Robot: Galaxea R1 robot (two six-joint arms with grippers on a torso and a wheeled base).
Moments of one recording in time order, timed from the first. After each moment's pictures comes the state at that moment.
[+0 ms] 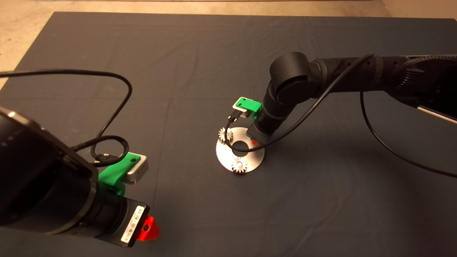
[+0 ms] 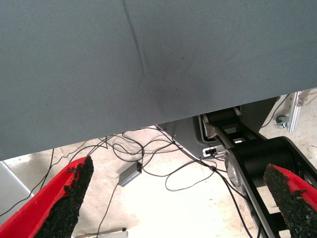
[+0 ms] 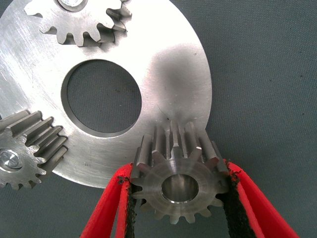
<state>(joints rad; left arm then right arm) -0.57 2.29 -0.33 0.04 1.53 -1.72 0.34 2.81 -1.21 -0.35 -1.53 0.73</state>
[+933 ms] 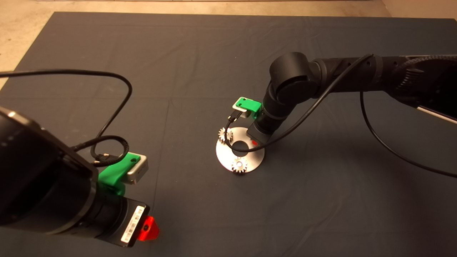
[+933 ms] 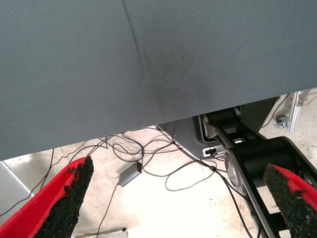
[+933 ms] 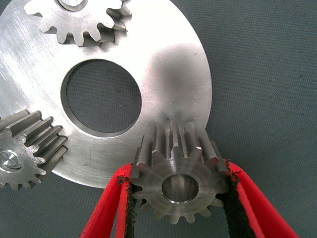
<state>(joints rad) -0.57 2.29 -0.33 0.04 1.53 -1.72 0.34 2.81 -1.21 -0.36 -1.53 0.73</state>
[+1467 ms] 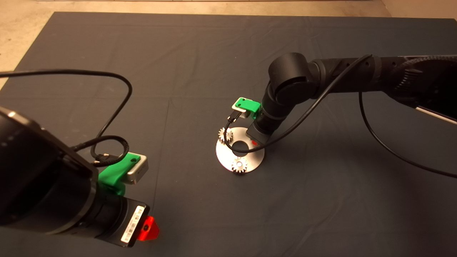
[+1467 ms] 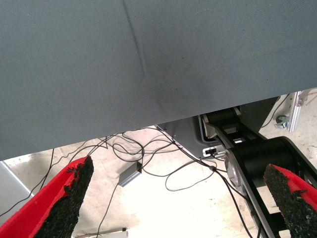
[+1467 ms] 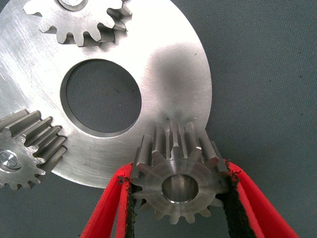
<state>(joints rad) -0.57 2.29 -0.33 0.04 1.53 -1.72 0.34 2.81 -1.21 -0.37 -1.53 0.73</state>
